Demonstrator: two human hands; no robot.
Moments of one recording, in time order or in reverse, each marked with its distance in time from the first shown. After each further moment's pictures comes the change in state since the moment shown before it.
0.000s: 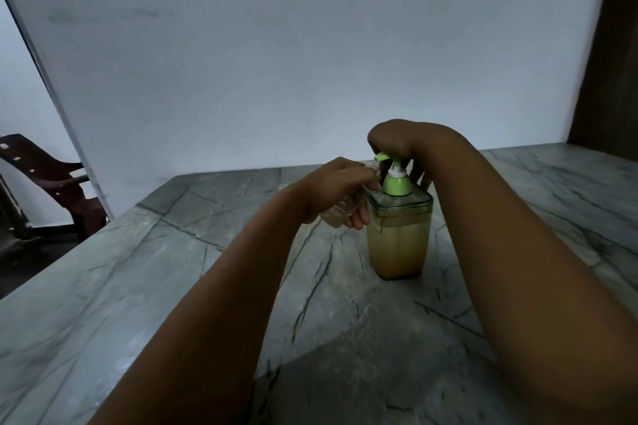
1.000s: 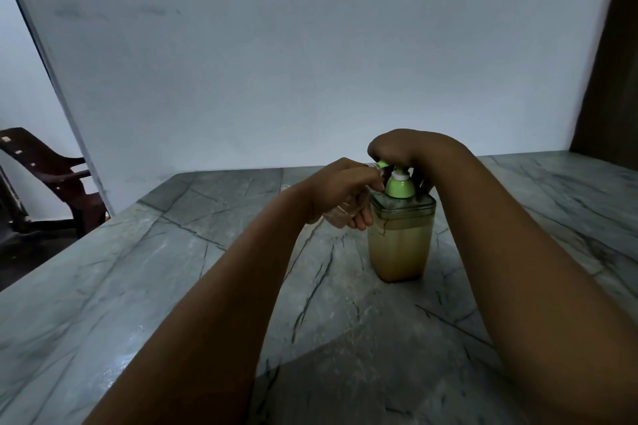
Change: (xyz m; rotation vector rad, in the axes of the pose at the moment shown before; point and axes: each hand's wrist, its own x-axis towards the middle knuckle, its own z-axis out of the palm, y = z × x) left_hand 0.000 0.002 0.002 -0.023 0.021 0.001; right_hand -0.013 -0.001 0.003 0.029 -0.069 0.049
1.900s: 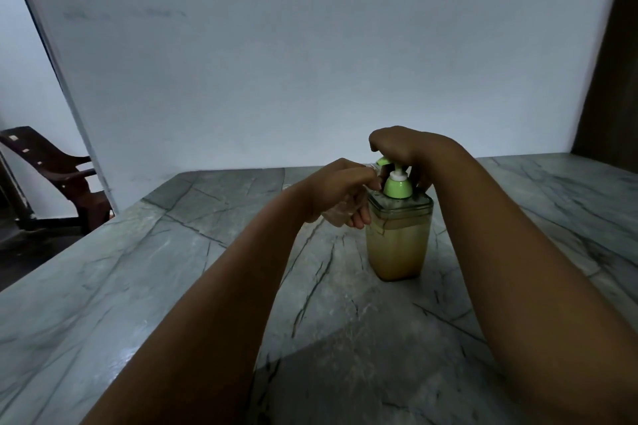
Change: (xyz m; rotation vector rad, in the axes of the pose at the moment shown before) left_hand -0.001 -0.003 -0.001 -0.024 0.000 -0.003; right_hand 0.001 -0.002 -0.003 0.141 0.013 0.008
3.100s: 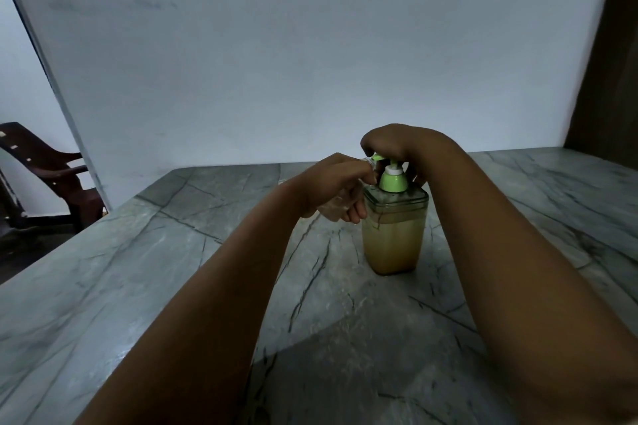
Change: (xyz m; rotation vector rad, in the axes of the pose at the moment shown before) left_hand 0.002 -0.002 -0.002 -0.016 -0.006 -0.008; right_hand 0.000 0.002 0.002 -0.049 -0.039 0.020
